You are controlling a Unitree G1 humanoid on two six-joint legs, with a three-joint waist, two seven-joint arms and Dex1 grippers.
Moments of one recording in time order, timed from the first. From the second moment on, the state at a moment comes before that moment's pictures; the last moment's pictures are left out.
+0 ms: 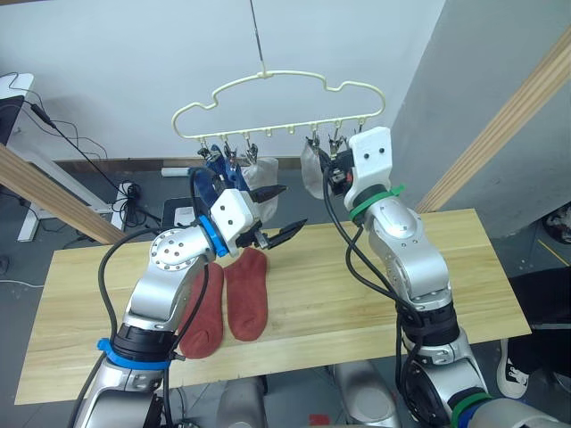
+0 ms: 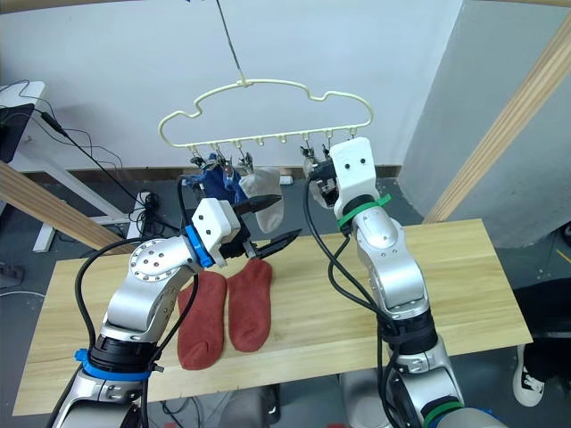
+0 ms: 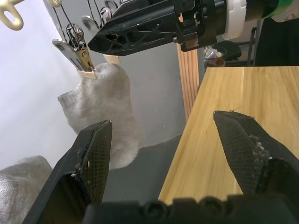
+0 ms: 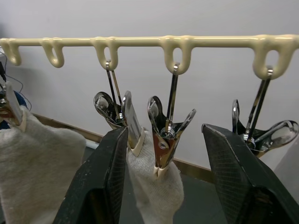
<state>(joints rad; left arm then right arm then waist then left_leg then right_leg) -0.40 0.47 -0.07 -0.15 -0.26 0.14 -0.80 -0.61 -0.02 0.14 -0.24 -0.03 0.57 0.09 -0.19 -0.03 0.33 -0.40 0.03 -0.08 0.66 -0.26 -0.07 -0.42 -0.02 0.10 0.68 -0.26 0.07</state>
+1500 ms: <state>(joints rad) -0.43 0.44 -0.03 -0.16 -0.31 0.24 -0.74 -0.70 0.08 0.06 -0.16 -0.01 0.60 0.00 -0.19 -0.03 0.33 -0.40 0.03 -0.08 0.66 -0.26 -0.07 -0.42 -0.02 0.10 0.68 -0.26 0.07</state>
